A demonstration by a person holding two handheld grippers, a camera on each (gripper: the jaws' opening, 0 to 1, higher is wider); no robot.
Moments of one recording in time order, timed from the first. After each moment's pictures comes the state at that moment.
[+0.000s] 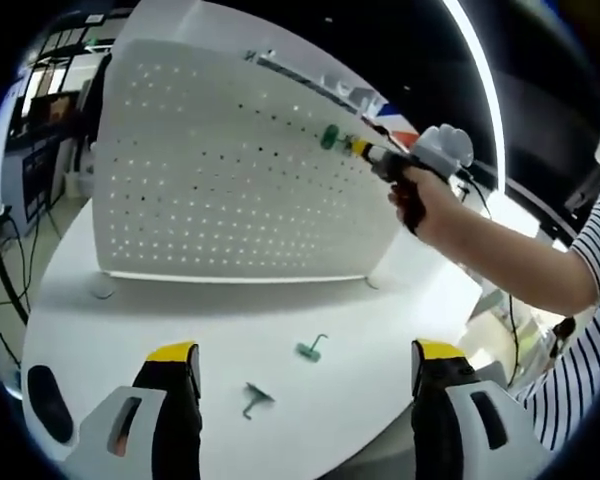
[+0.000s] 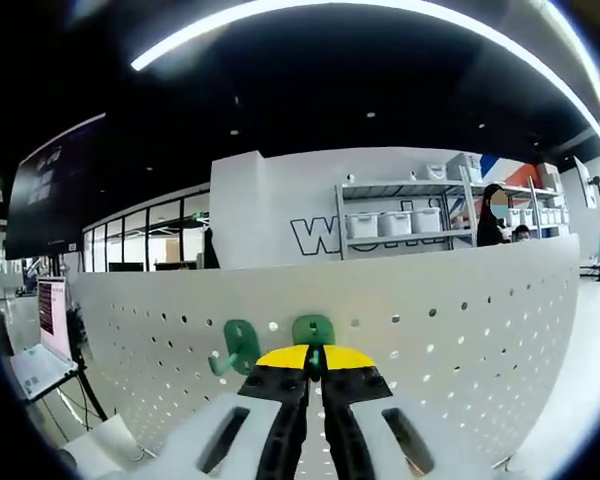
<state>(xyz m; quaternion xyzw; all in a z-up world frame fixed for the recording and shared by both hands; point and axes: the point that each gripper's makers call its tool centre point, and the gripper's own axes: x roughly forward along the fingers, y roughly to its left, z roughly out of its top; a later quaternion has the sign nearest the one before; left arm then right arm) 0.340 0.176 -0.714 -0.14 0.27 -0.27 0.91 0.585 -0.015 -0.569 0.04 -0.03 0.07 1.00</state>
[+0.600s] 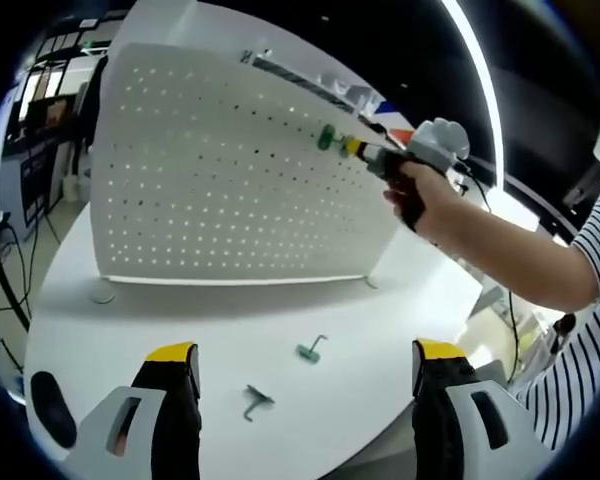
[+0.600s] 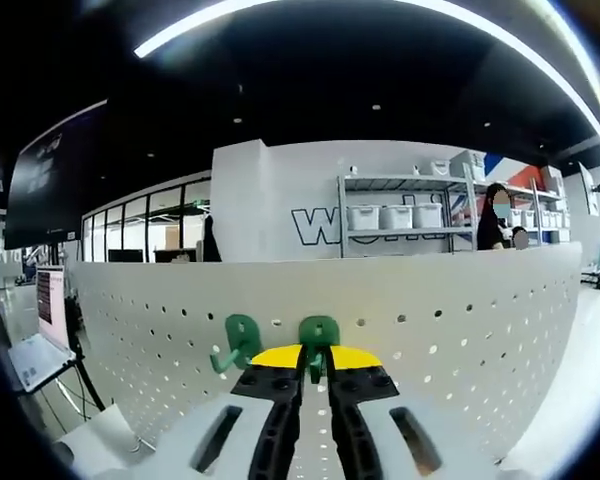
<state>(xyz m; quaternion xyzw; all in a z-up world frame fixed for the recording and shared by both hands) 0.341 0.174 -0.709 -0.13 0.27 -0.28 0.91 0.585 -0.012 -0.569 0.02 -0.01 0.07 1.00</state>
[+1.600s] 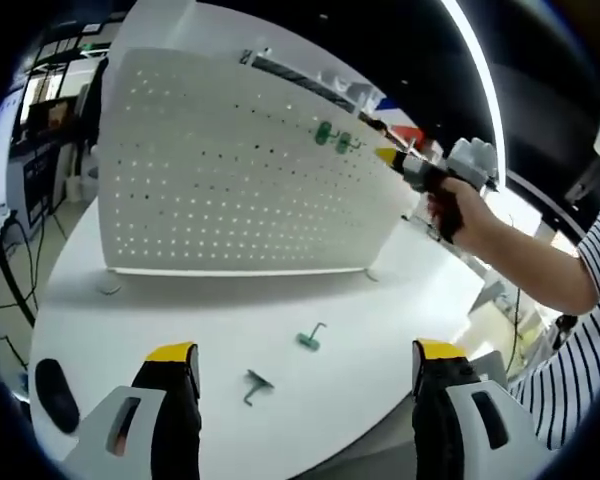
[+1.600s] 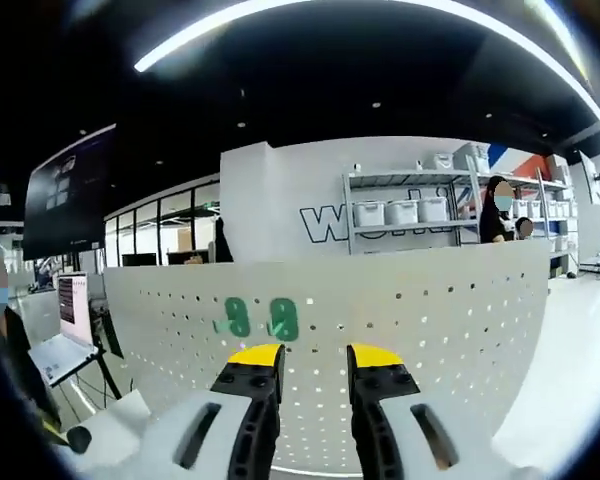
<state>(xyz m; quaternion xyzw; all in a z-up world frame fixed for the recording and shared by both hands) 0.320 0.177 -0.714 -0.13 0.28 -0.27 0.91 0.517 -0.058 -0.584 0.03 0.02 0.11 0.99</state>
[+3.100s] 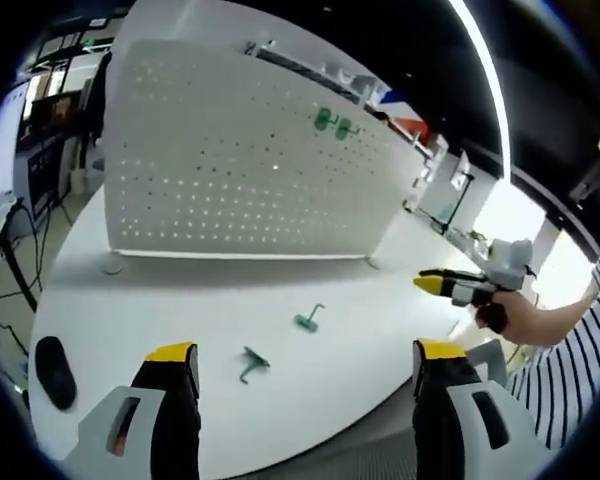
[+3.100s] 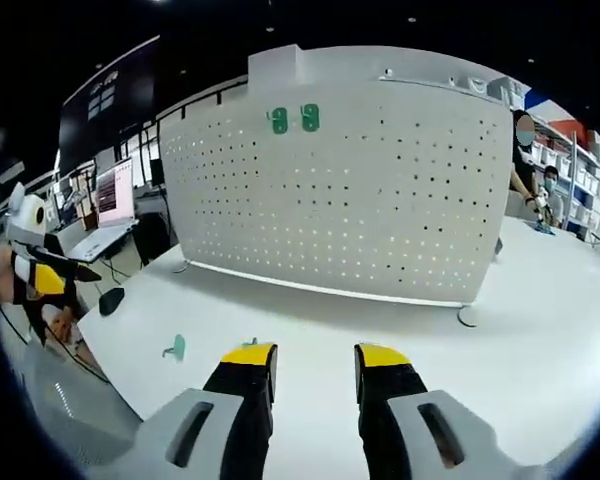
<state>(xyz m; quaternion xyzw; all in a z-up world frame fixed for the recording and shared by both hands) 0.295 0.178 -0.729 -0.12 0.30 -0.26 0.91 0.348 -0.092 -0.746 -0.03 0.23 0.17 0.96</state>
